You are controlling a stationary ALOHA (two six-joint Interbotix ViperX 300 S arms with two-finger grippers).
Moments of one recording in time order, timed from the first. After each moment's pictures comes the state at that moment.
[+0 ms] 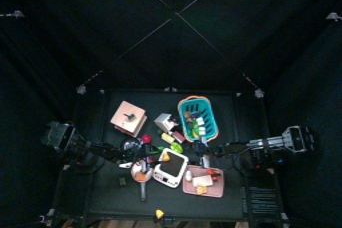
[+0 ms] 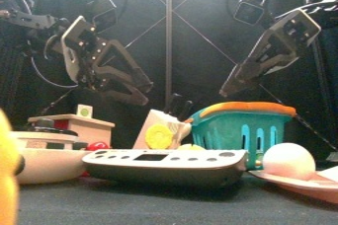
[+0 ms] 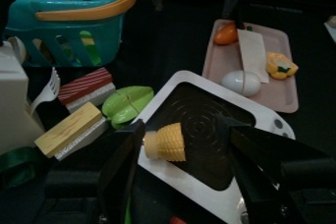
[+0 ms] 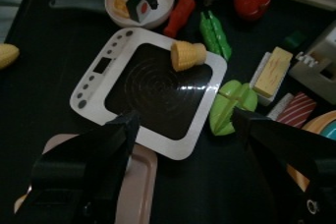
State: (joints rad) left arm -0.17 0.01 0.93 -0.58 -0.63 0.32; right arm 0.00 -0.34 0.95 -0.60 -0.06 0.55
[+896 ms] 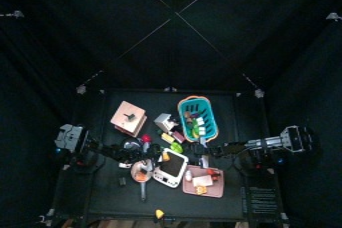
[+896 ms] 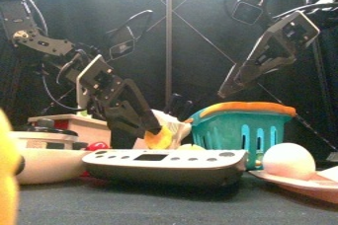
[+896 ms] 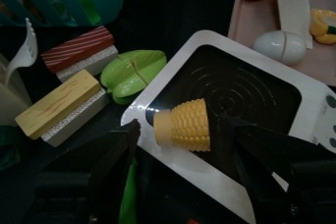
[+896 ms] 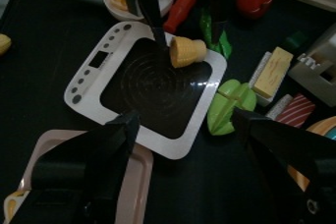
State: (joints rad) left arm -0.15 0.15 0.86 -0.58 -0.59 0.32; right arm 0.02 -0.34 0.95 -0.60 -0.06 0.56
